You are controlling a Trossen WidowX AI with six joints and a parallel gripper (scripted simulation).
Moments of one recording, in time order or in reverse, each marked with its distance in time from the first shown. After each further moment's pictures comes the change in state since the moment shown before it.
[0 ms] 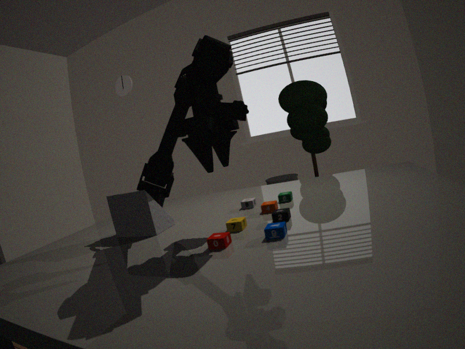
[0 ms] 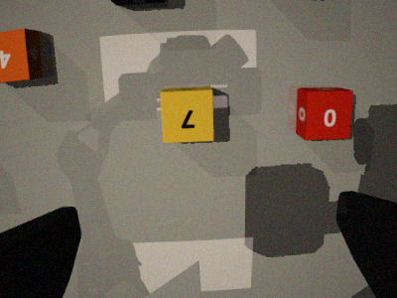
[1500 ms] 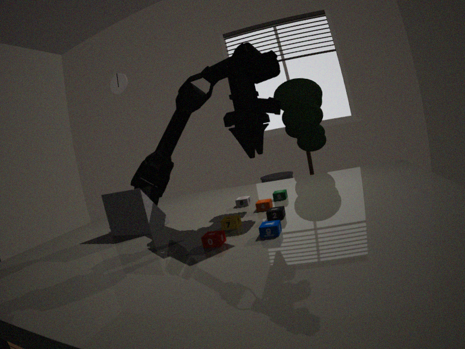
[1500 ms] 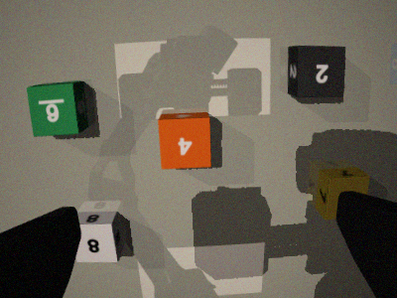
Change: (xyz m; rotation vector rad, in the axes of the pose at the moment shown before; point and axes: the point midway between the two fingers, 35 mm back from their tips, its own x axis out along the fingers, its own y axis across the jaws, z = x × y) arm 0.000 0.112 0.063 0.000 -0.002 0.006
